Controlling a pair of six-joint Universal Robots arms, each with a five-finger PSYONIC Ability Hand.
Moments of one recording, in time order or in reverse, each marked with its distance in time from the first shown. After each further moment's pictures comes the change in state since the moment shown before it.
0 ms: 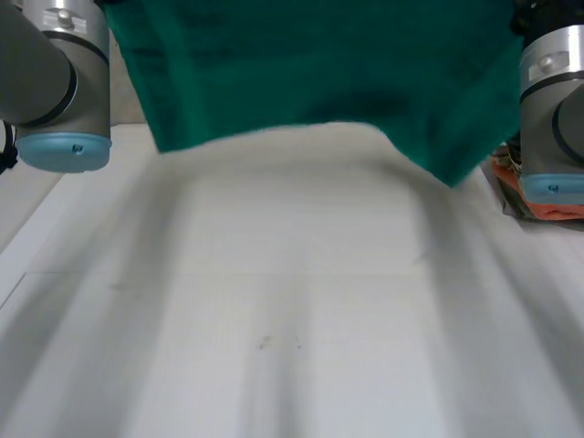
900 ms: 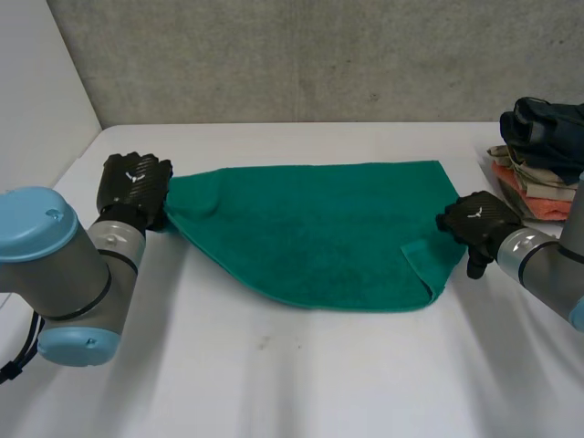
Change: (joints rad) left arm 0.025 0.081 -0.814 0.154 0.052 -0.112; right arm -0.183 0.164 0.311 0.567 -0.351 0.091; left_hand 0.000 0.001 0.002 0.000 0.011; right_hand -0.647 -0.720 -0.730 -0.748 -0.775
